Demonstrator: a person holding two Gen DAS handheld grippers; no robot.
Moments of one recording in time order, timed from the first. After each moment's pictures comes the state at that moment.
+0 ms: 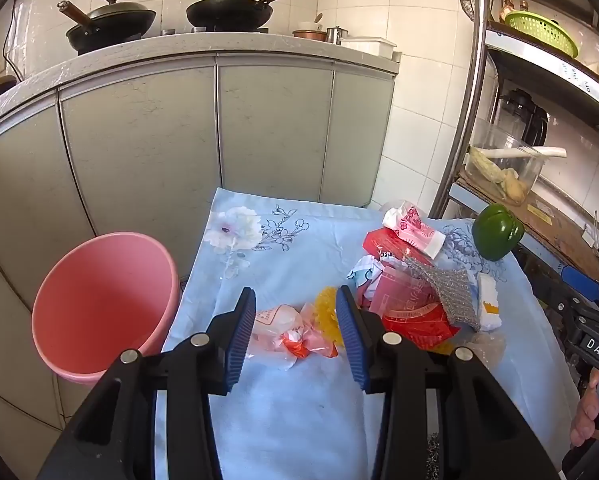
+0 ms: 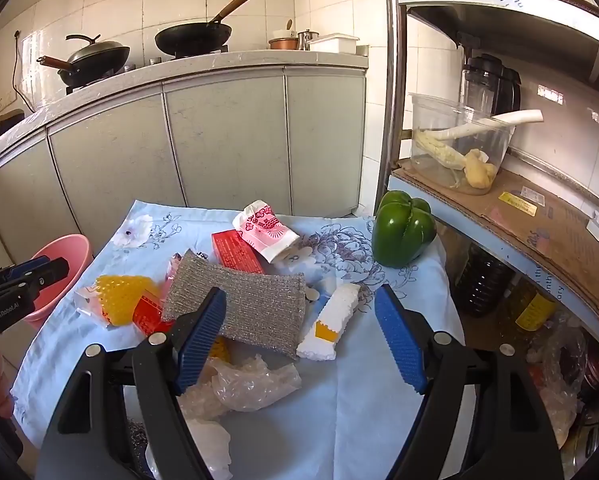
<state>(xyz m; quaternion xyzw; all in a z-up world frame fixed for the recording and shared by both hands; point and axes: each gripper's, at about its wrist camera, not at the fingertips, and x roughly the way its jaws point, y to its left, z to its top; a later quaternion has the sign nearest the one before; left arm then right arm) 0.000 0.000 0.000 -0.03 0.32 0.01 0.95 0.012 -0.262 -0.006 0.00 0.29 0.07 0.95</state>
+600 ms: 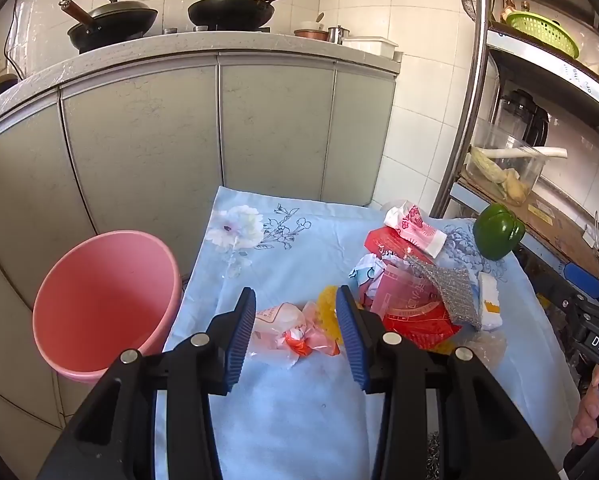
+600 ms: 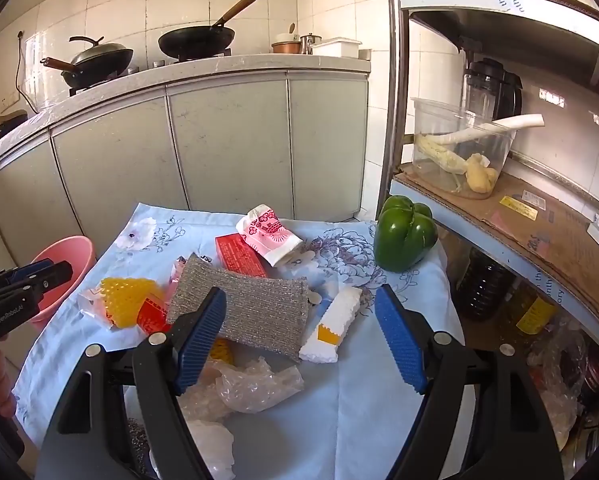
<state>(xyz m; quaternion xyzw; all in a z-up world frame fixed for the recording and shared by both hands) 0.000 -0.001 0.001 -0.04 0.32 0.01 0.95 0.009 -0.259 -0.002 0.00 0.28 0.07 0.96</state>
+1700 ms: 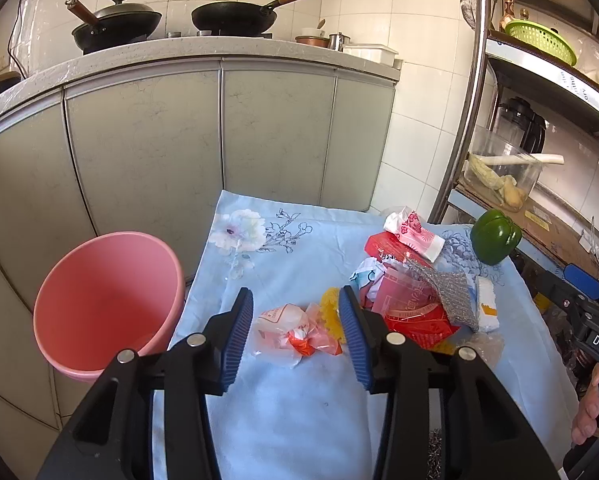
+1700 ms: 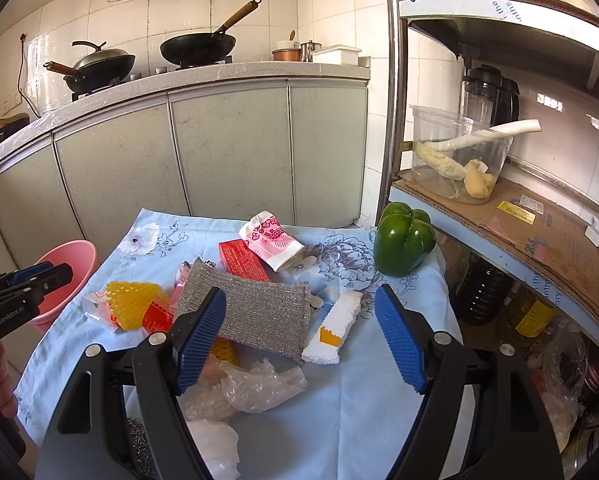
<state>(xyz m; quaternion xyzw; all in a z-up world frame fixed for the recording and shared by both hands) -0.009 0.008 0.003 -0.04 0.31 0.01 0.95 0.002 -0.258 0.003 0.00 0.27 0.07 0.96</state>
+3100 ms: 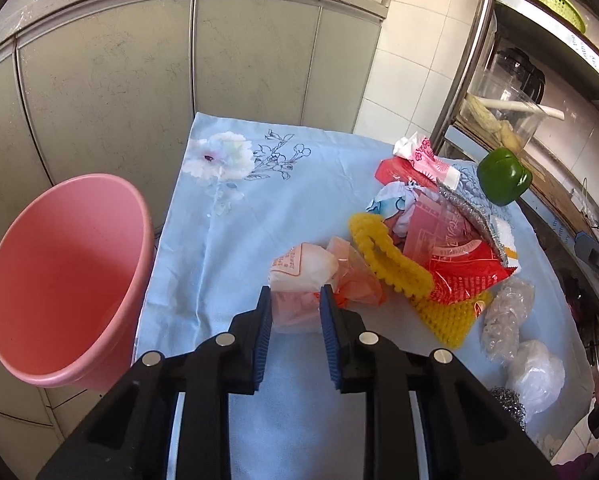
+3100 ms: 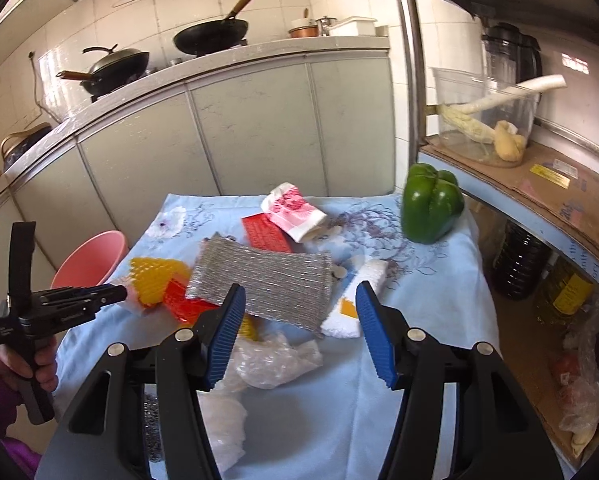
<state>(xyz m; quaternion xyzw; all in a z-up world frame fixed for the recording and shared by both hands) 0.031 0.036 -0.060 -0.05 0.41 -0.06 0.91 0.008 -0.272 -0.016 0.05 0.31 0.15 0.94</state>
